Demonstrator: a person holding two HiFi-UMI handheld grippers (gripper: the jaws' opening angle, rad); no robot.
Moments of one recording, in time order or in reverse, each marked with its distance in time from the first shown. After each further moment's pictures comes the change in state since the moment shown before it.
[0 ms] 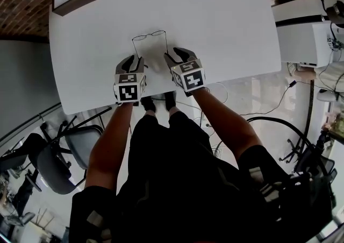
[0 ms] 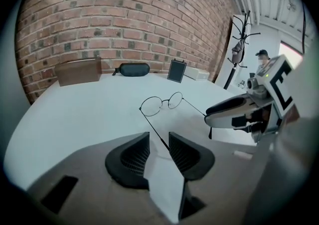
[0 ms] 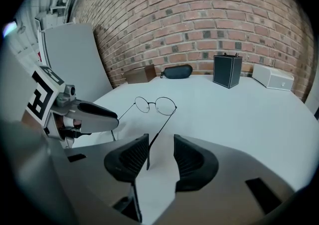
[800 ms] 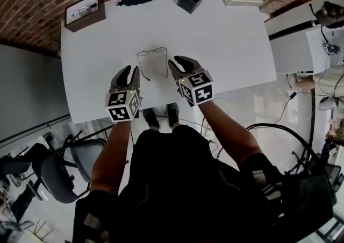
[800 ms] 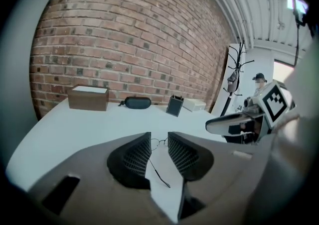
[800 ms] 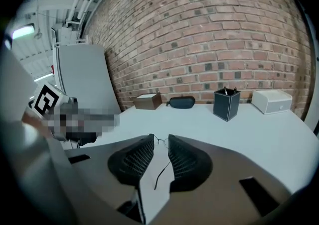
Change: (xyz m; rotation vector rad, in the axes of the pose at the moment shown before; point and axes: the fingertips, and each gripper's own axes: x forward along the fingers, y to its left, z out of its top) left arm -0.083 -0.001 0.079 -0.062 -0.291 -0.017; right arm -0.069 0.012 0.078 -0.025 -0.227 0.051
